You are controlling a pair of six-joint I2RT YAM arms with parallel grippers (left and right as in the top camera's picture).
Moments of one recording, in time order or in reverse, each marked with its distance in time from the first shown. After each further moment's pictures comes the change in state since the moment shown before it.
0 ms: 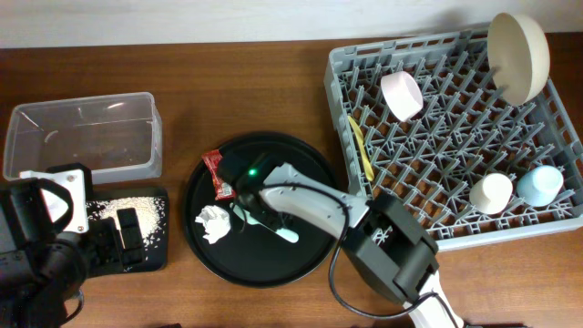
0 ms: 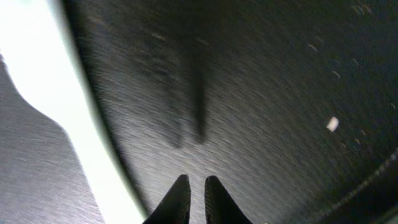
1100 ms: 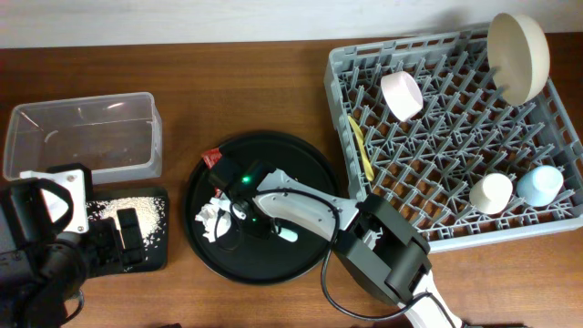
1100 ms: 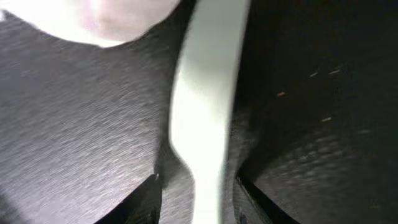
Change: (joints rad) left arm 0.000 0.000 0.000 -0.001 0.000 0.000; right arm 0.034 0.033 -0.001 0.105 -0.214 -0.171
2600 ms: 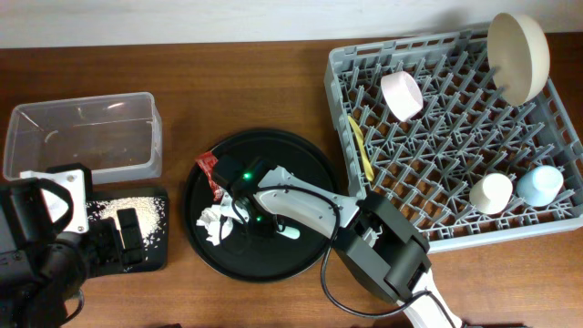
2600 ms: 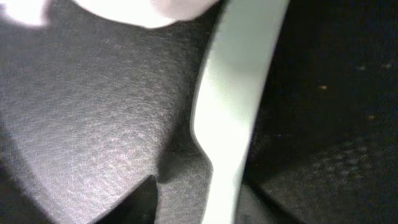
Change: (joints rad) left arm 0.000 0.000 0.000 0.000 0.000 0.000; right arm -0.013 0.011 0.013 -0.056 -0.063 -0.159
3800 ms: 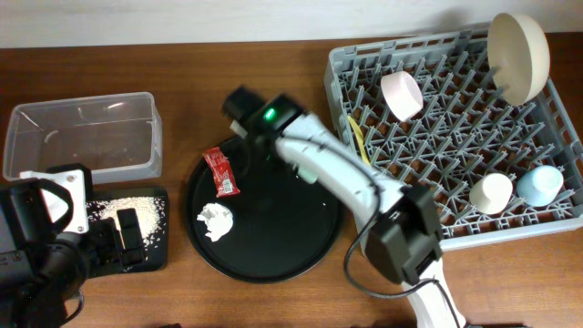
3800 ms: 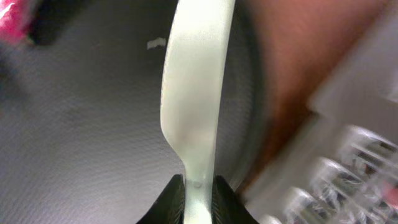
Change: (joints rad) left arm 0.000 0.000 0.000 -0.001 0.000 0.000; right arm -0.199 0.004 0.488 -0.317 0.339 0.303
